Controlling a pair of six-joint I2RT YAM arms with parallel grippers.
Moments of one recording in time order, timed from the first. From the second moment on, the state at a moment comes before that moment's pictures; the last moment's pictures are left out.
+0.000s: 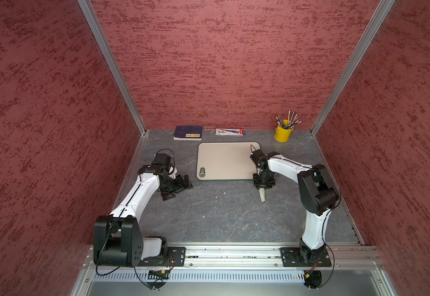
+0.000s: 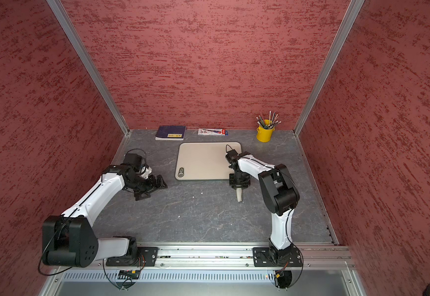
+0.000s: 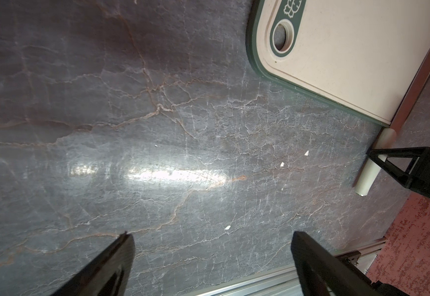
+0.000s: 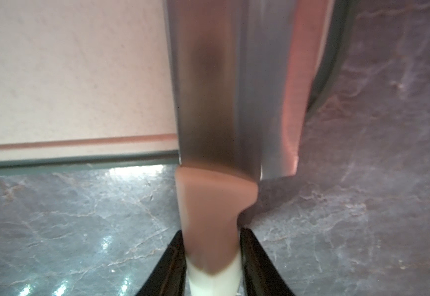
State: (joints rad) left arm -0.05 1.32 0.95 -0.98 0.36 -0.40; right arm 0.42 1.95 1.34 -0.96 0.02 0.46
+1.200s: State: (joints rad) left arm -0.06 1.32 0.95 -0.98 0.36 -0.40; right arm 0.41 1.95 1.34 -0.96 0.01 0.45
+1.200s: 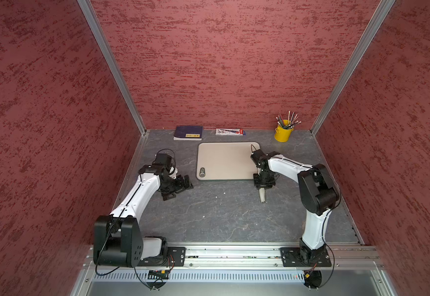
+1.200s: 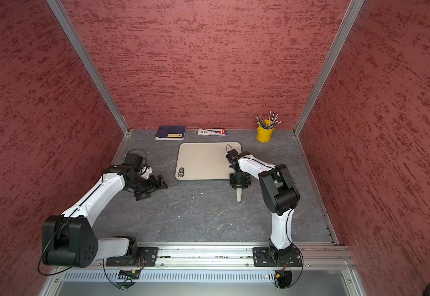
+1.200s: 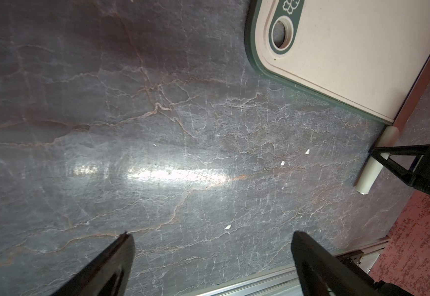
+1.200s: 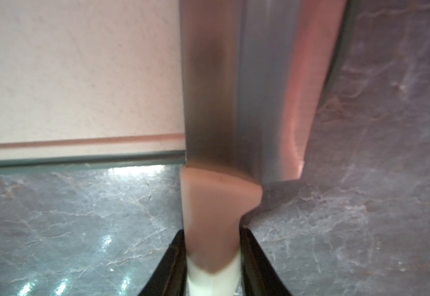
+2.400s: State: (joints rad) left arm -0.07 1.32 0.95 -0.98 0.36 -0.40; right arm 0.41 1.95 1.34 -0.96 0.02 0.43
